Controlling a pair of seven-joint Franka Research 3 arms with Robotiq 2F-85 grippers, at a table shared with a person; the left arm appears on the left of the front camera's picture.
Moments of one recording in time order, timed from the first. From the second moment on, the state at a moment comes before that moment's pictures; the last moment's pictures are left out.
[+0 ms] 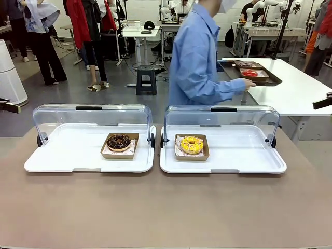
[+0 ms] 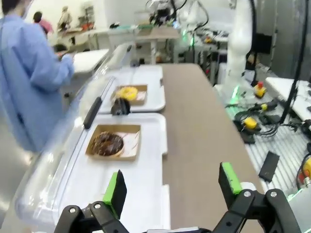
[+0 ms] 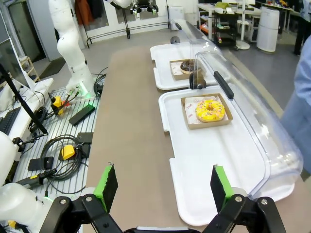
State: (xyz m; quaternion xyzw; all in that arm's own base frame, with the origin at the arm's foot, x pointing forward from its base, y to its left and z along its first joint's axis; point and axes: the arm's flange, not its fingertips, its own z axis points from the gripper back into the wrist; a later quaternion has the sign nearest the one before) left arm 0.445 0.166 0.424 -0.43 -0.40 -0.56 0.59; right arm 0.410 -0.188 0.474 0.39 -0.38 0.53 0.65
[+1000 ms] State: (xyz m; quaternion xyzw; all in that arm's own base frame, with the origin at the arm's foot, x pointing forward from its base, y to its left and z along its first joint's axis) left arm 0.443 0.160 0.428 -0.38 -0.39 -0.57 0.62; right arm 0.410 -0.188 0.474 0.39 -0.38 0.53 0.65
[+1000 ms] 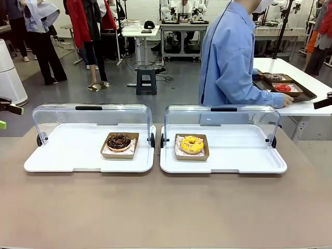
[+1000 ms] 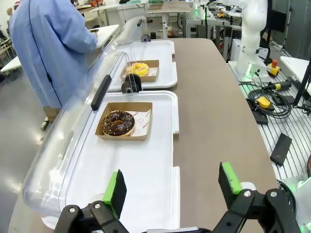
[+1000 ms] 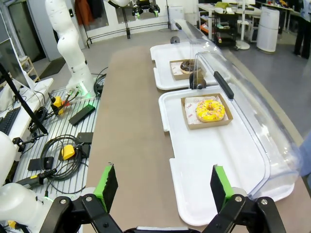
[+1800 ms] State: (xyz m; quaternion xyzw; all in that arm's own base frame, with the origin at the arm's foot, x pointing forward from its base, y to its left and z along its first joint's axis) left arm 0.443 0.160 0.429 -0.38 -0.39 -0.57 0.62; right arm 0.410 -0.188 0.474 0.39 -0.38 0.53 0.65
